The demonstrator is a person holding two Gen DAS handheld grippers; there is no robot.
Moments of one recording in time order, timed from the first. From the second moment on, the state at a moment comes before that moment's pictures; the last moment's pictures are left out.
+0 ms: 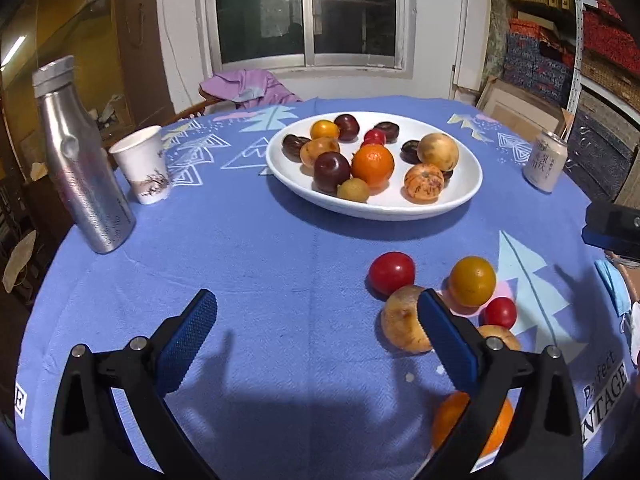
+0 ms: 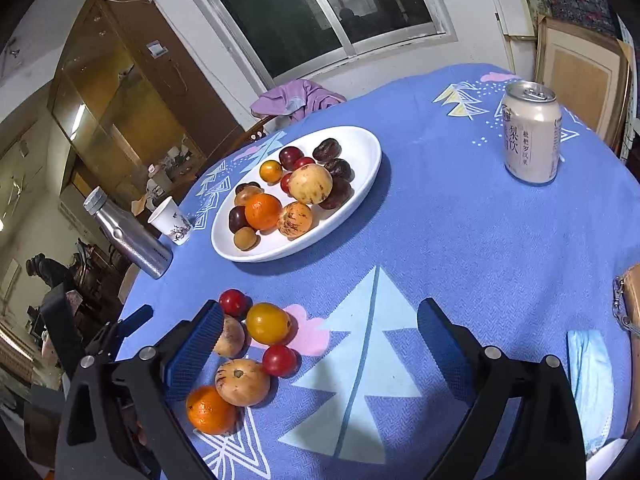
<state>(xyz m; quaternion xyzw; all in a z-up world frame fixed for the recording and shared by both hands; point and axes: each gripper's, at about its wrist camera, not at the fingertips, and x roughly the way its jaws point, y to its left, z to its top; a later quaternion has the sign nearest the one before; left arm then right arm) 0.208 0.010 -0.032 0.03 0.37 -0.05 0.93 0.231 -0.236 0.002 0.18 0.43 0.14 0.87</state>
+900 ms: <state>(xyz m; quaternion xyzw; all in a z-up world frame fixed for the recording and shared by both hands) 0.211 0.061 -0.020 -0.01 0.34 0.04 0.94 0.238 -0.237 0.004 0.19 0.44 0.15 0.87</state>
